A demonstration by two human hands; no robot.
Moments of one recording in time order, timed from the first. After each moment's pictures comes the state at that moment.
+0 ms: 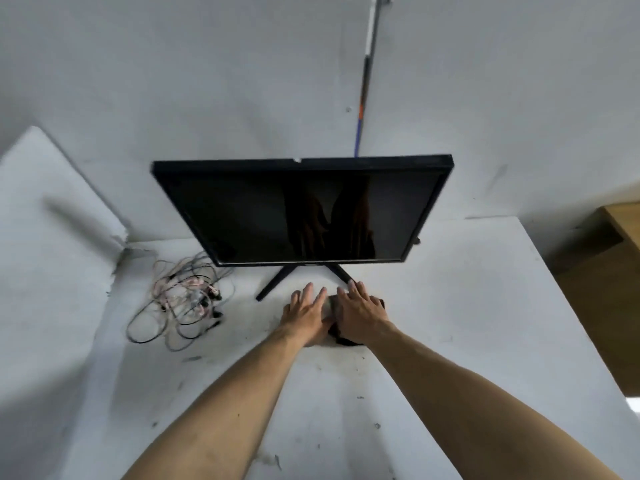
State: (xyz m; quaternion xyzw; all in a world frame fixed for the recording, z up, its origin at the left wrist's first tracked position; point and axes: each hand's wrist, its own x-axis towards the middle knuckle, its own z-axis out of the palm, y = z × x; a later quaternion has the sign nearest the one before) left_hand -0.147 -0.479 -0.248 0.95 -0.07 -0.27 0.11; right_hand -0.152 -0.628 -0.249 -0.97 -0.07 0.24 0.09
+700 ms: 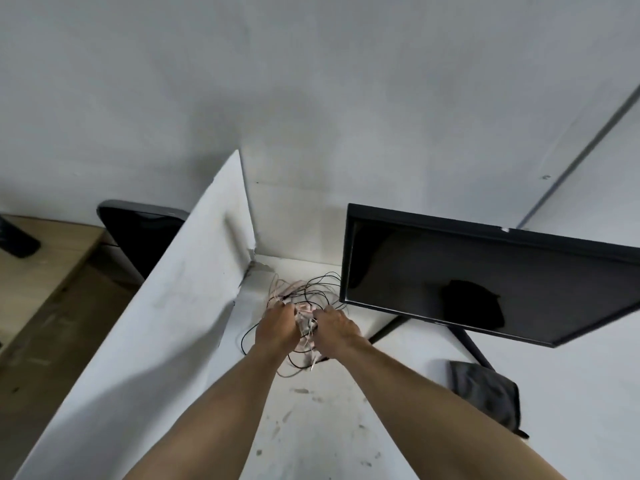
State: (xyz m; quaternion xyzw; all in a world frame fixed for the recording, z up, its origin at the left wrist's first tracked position) left_hand -0.115 -0.196 -0.225 0.96 0.16 -0.13 0.18; right_hand -0.090 -0.328 -0.214 -0.94 -0.16 0.28 0.14
